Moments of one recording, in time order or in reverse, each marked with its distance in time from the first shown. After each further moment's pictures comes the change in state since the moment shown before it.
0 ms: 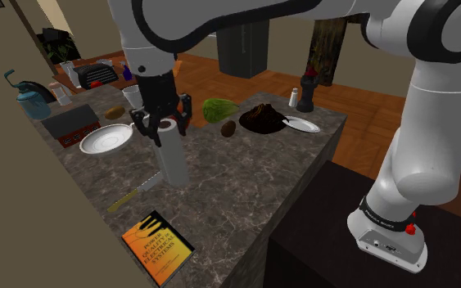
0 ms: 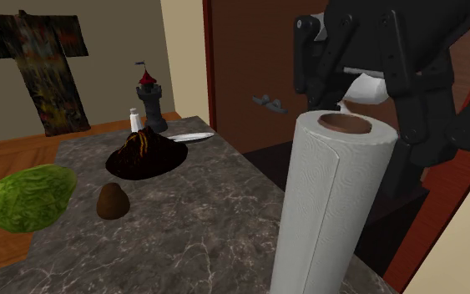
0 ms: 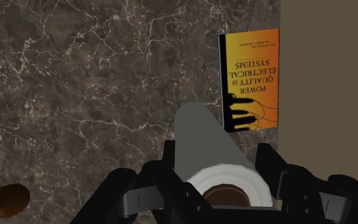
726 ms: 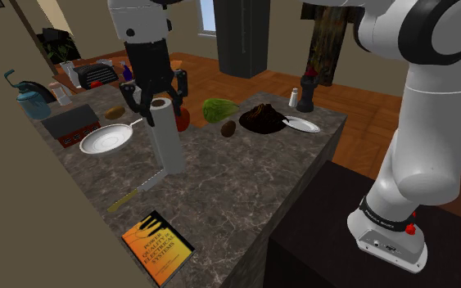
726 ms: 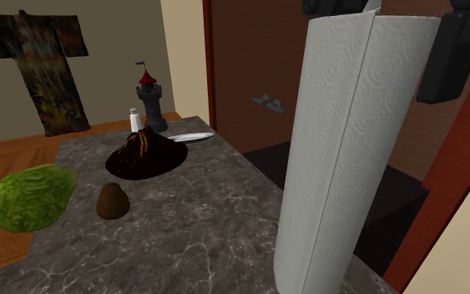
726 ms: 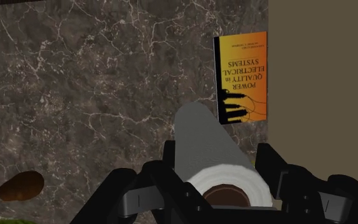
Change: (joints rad) arm 0.020 0.041 0.005 0.205 -0.020 -0.167 0.015
